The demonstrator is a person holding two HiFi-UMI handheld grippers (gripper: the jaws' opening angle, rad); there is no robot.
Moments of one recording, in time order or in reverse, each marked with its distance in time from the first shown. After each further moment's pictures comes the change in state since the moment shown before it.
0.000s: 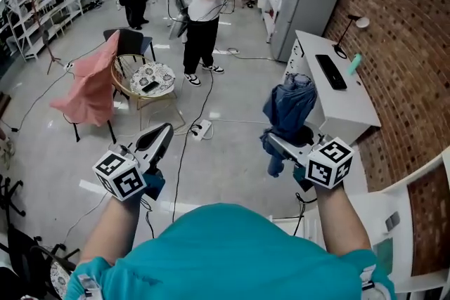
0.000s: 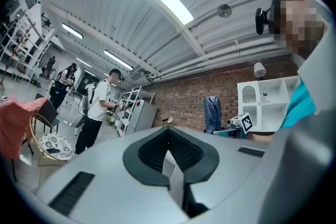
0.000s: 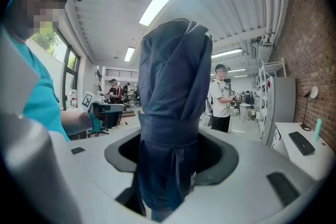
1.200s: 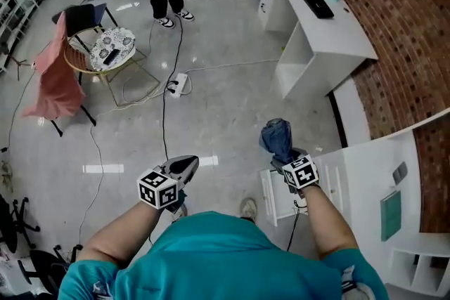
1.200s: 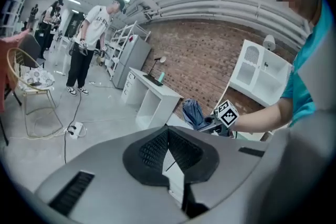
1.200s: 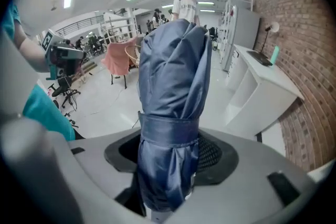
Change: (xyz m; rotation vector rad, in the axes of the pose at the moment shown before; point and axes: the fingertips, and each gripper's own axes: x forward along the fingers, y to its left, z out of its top) left arm 0.059 -0.043 -0.338 -0.170 0.615 -0.147; right arm -0.100 -0.085 -0.440 0.254 0.740 -0.343
